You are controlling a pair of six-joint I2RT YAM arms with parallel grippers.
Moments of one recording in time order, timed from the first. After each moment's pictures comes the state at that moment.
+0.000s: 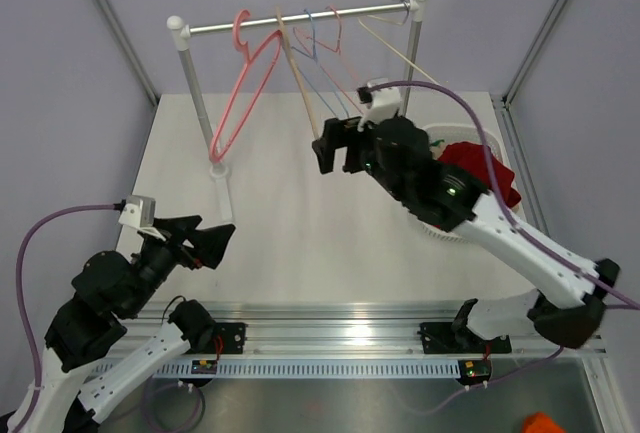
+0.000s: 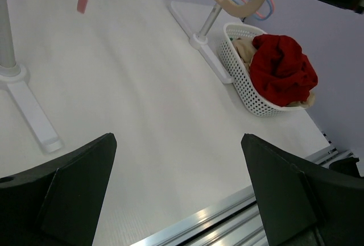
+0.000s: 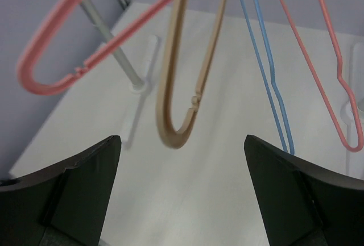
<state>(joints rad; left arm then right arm) -0.74 0.25 0.90 -0.75 -0.25 -0.44 0.94 1.42 1.58 -0.46 0.42 0.34</state>
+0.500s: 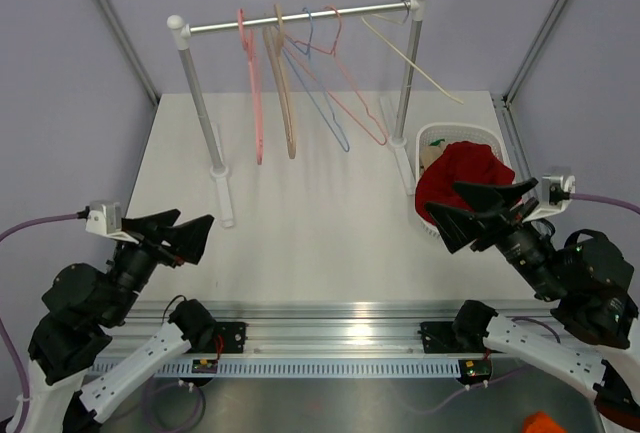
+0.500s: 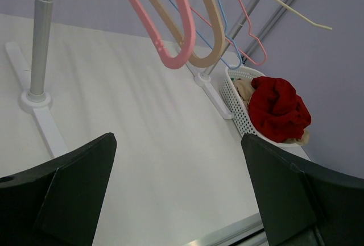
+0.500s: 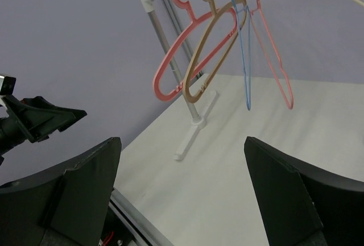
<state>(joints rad) -0.74 0.23 0.99 -0.73 -0.35 -0.43 0.96 0.46 1.08 -0.38 0.27 0.35</state>
